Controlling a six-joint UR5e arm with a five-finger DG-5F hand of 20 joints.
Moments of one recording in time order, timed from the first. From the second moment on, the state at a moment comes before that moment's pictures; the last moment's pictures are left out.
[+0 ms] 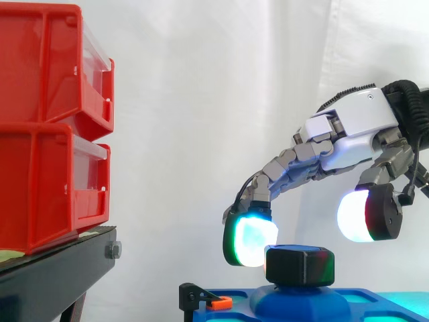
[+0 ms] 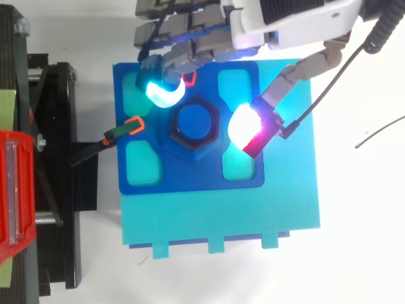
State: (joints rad) arm -0.12 -2.32 -0.87 -3.37 -1.93 -1.40
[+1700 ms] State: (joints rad) arm -0.03 -2.32 -0.87 -3.38 -1.83 -1.35
